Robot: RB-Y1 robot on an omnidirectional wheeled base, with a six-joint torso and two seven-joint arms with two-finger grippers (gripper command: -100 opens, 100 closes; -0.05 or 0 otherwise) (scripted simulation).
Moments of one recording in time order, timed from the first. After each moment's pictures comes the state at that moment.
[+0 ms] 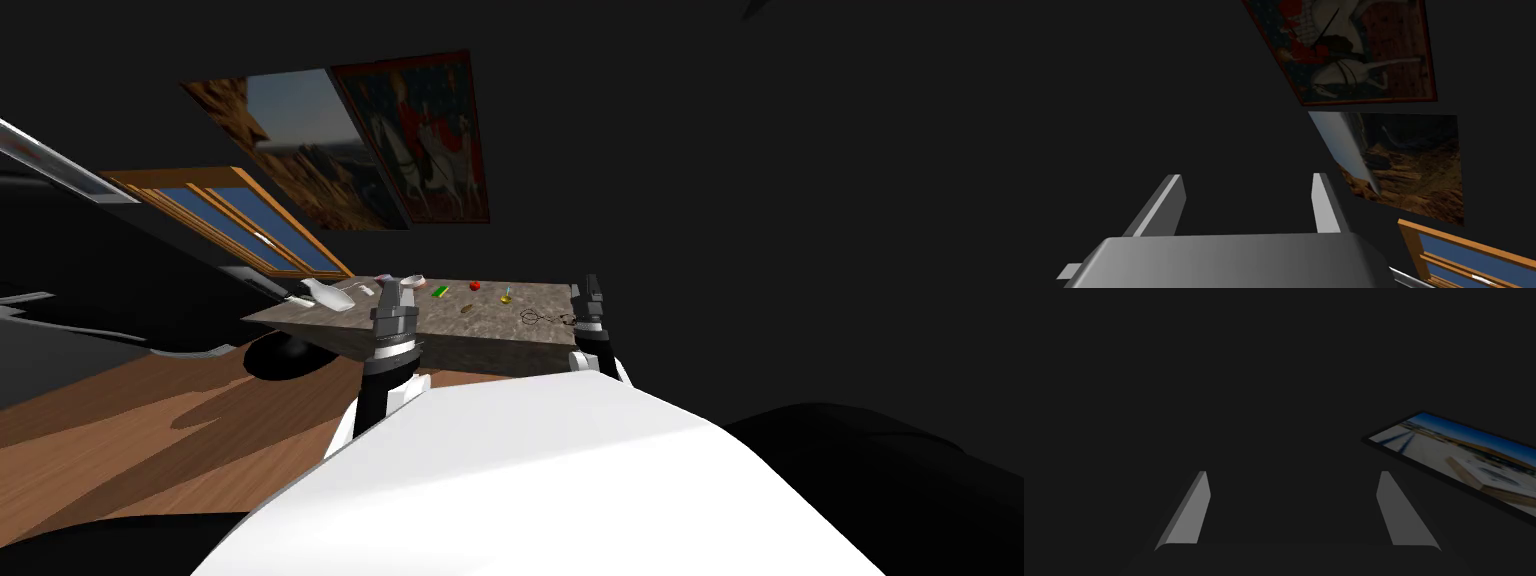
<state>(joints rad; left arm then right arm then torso) 0.55 0.04 0.06 -2.36 -0.08 -0.49 -0.11 0.46 0.01 -0.01 -2.21 0.05 -0.48 0.00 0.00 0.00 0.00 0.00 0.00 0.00</state>
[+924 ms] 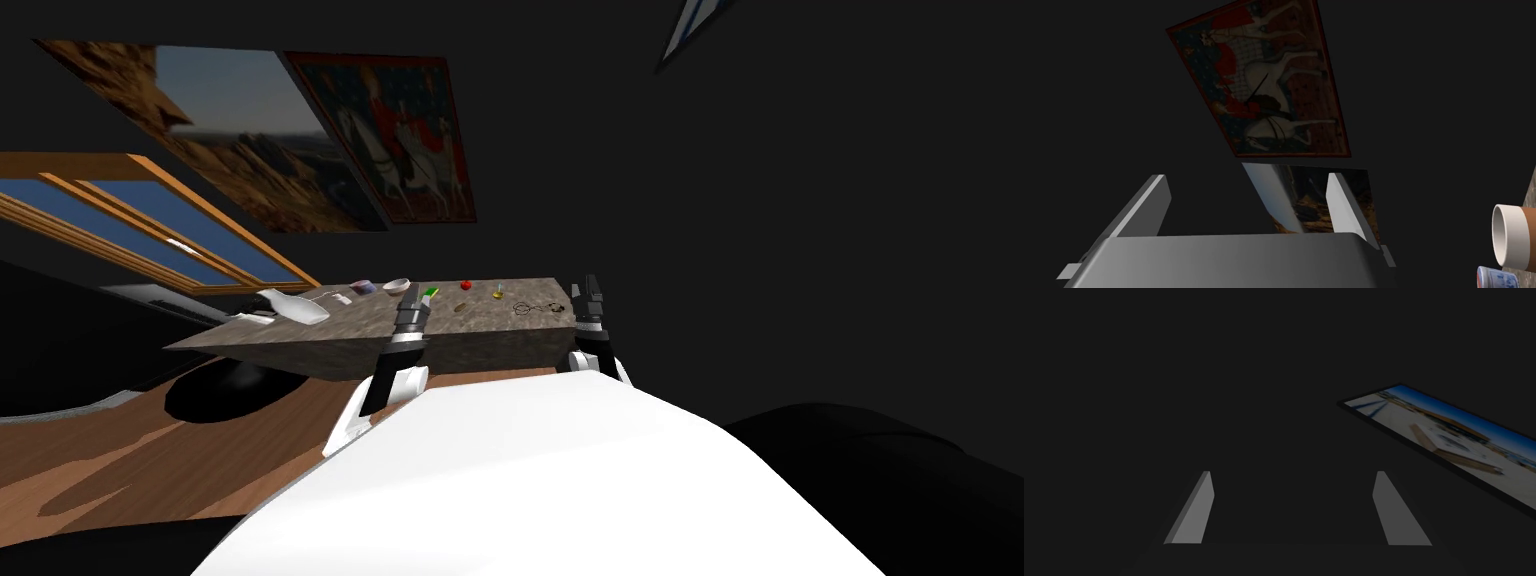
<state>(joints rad) 0.43 0.18 0.10 -2.22 -0.03 -0.27 -0.01 0.46 0.01 -0.01 -2.21 0.05 -0.48 0.00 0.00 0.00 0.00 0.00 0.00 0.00</state>
